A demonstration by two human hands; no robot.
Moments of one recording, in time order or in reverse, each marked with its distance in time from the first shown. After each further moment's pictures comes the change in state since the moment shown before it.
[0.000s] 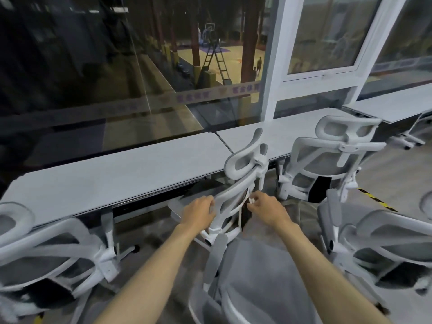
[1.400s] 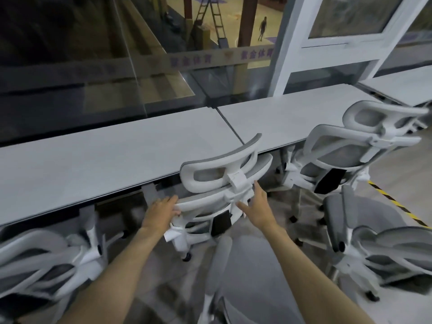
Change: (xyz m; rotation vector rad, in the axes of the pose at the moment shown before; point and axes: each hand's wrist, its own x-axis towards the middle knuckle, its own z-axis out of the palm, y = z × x) left_hand 0.114 -0.207 0.060 0.147 -0.095 -0.052; right_hand 0.166 -0.010 0.102 0.297 -0.005 0.115
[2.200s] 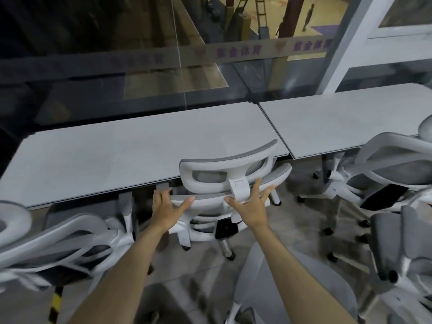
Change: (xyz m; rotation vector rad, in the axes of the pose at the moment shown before) left_hand -0.027 -0.071 -0.036 -0.683 0.055 -0.591; right_hand 0.041 -0.064 0.130 0.128 -0.026 -0.039
